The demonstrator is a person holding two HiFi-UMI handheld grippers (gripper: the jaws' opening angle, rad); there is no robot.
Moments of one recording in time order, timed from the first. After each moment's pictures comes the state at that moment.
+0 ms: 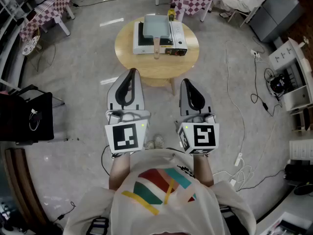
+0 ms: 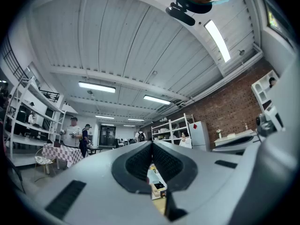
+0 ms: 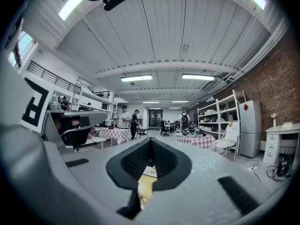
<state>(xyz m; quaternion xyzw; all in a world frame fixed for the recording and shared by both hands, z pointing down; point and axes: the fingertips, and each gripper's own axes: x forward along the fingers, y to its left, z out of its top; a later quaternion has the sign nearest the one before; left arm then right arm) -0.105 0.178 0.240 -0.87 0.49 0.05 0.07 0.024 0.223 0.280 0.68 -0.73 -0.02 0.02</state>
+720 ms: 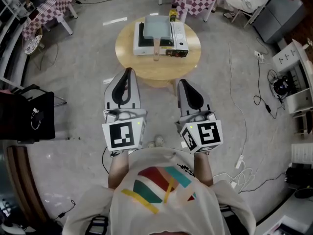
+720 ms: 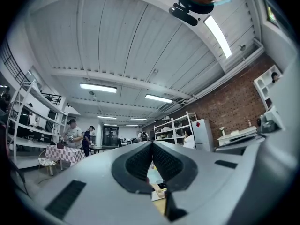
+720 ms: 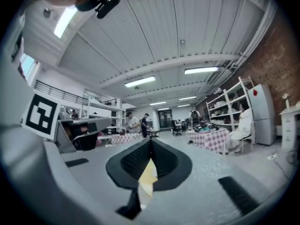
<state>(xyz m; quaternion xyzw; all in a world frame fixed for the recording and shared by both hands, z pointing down) -0.099 0.161 0.241 -0.86 0.51 0.04 0.07 0.032 0.210 0.284 0.63 -0.77 0.01 -0.03</state>
